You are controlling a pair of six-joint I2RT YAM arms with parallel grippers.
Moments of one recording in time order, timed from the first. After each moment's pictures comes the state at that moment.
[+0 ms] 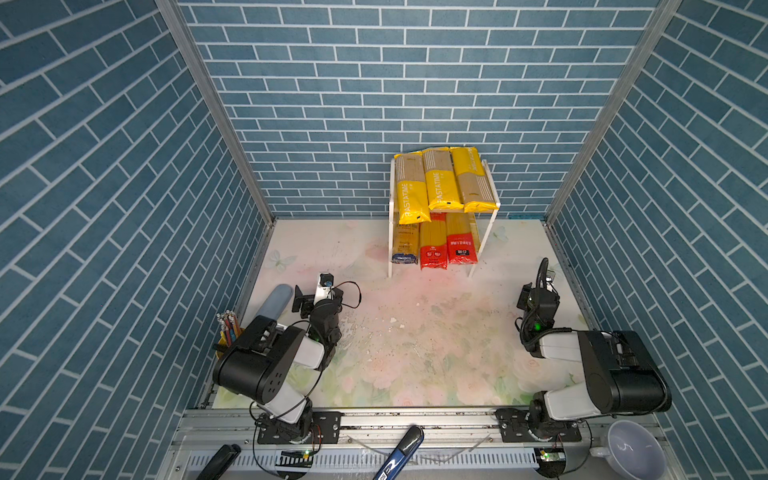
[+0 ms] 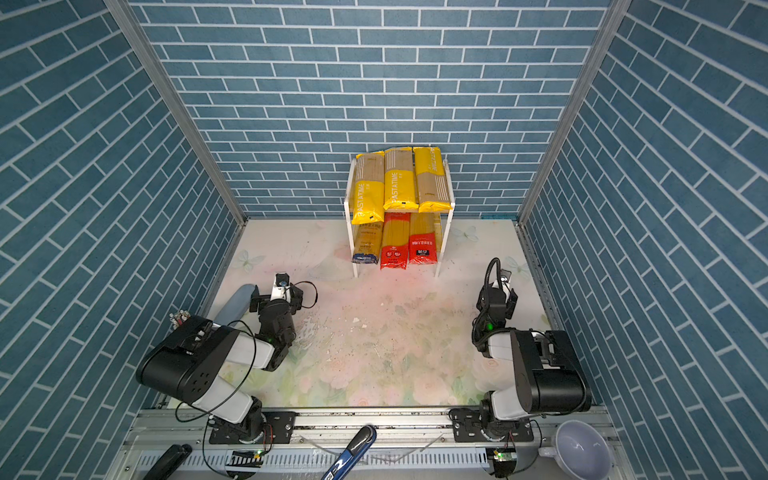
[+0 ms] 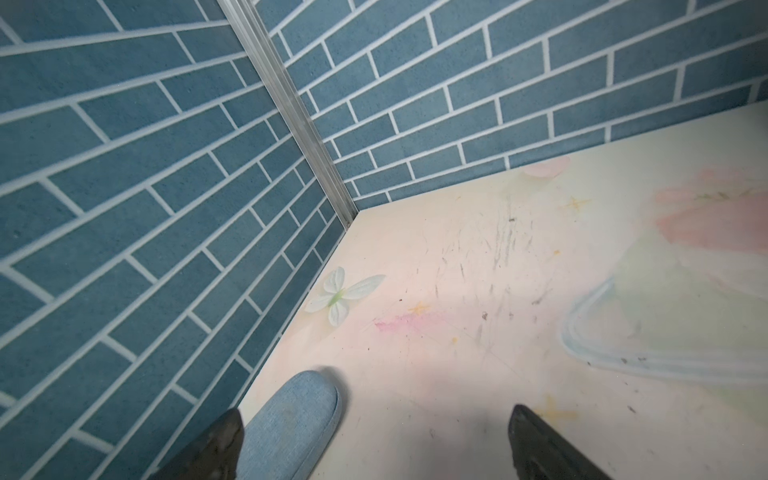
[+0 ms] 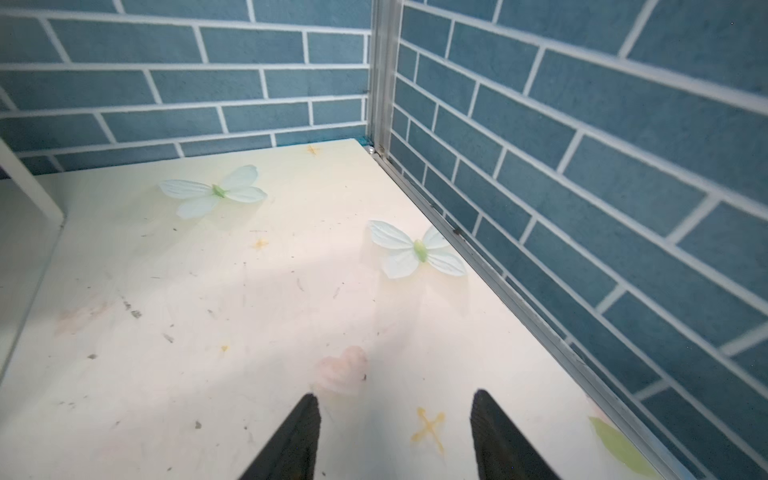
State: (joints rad) left arm -0.32 1.56 0.26 1.14 -0.73 0.27; right arm 0.07 1.46 0.31 0.84 0.47 0.05
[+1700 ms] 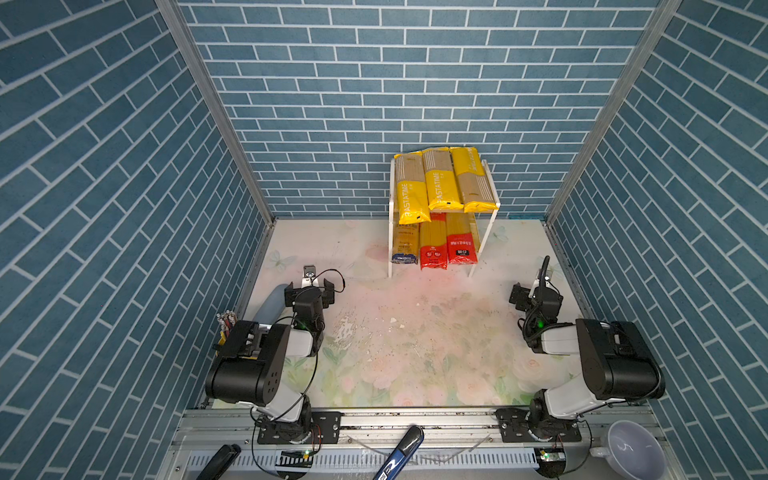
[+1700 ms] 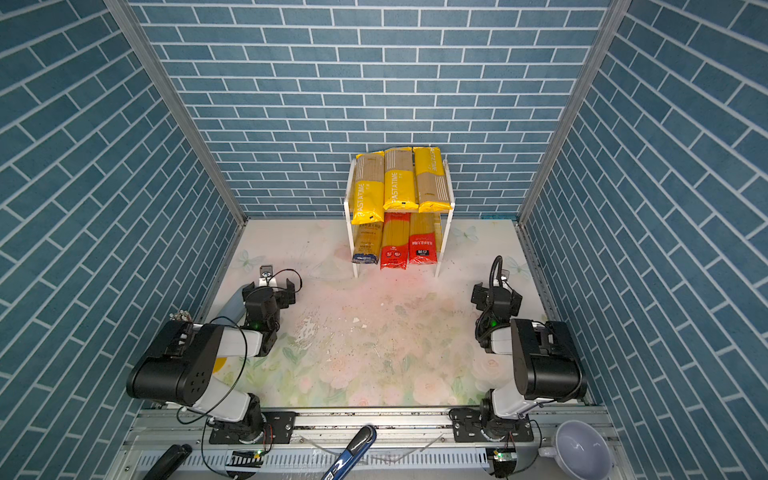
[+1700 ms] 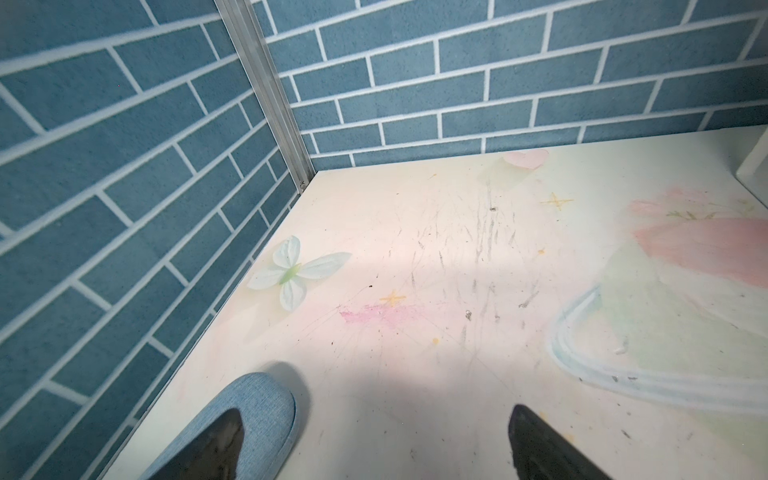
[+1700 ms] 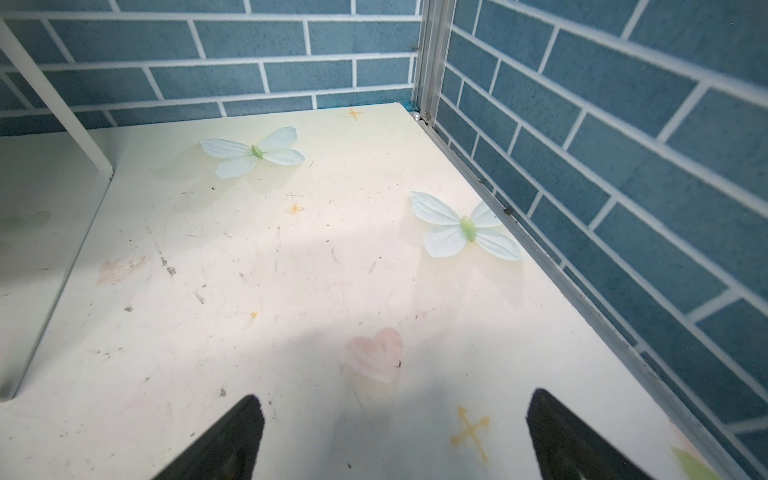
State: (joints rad) left arm -0.12 1.54 0.34 0.89 -0.40 0.07; right arm 0.00 1.54 0.34 0.82 0.28 0.04
